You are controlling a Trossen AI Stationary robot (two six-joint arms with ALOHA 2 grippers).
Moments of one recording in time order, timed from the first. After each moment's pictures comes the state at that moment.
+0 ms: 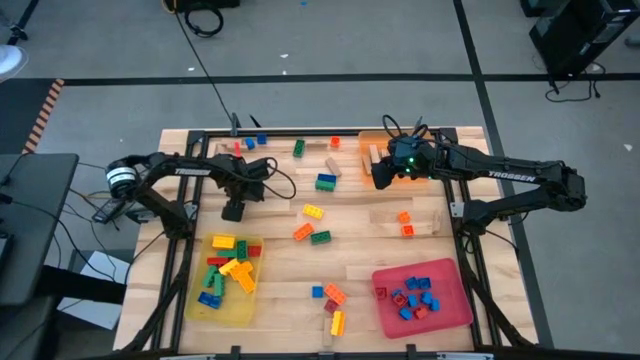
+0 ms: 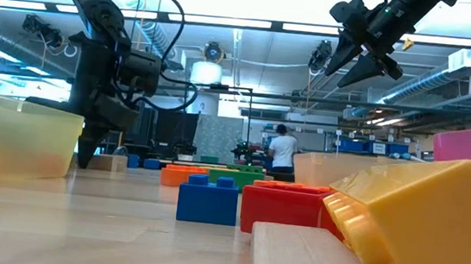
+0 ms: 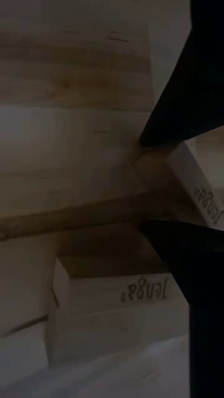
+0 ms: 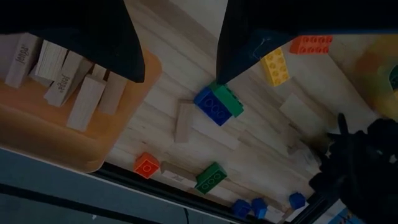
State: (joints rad) left arm 0.47 1.51 0.72 -0.81 -0.10 0.60; right arm -0.28 1.13 0.95 -0.58 0.26 0.64
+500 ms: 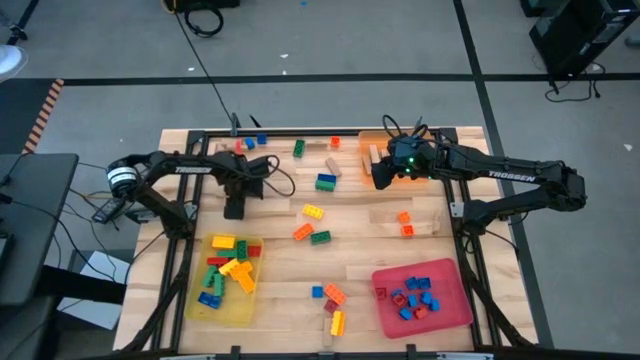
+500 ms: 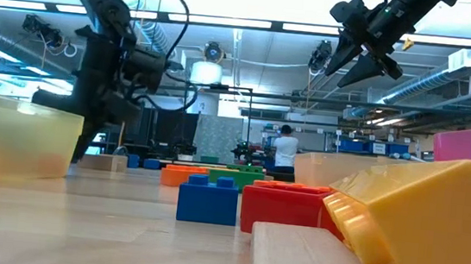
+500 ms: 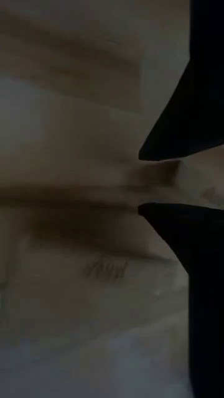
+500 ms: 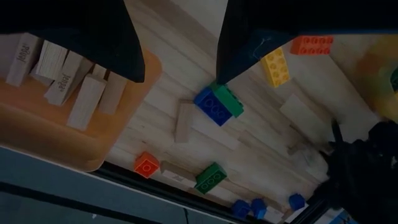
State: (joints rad) left arm 0.48 1.51 0.78 -0.91 -0.12 0.45; right arm -0.28 1.13 0.95 -0.58 0.26 0.63
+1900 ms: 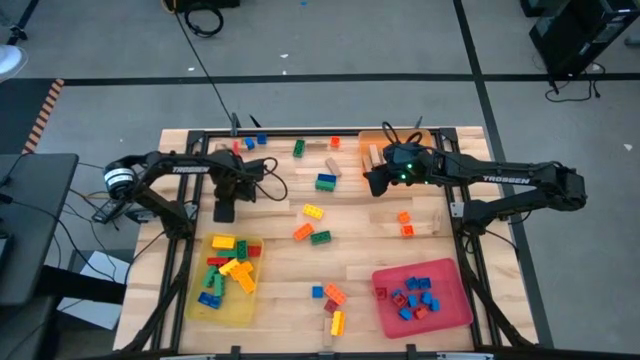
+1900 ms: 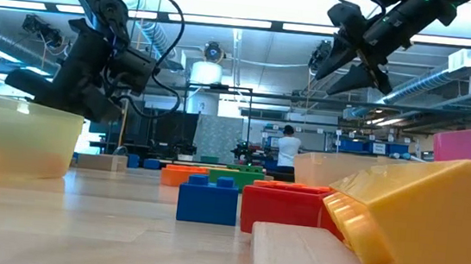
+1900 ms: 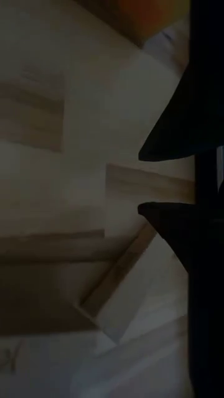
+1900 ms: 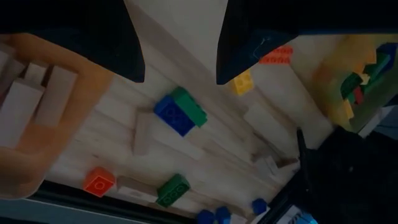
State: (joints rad) left arm 0.49 1.48 0.78 -1.12 -0.09 0.41; right arm -0.27 1.13 0.82 -0.37 0.14 0.67
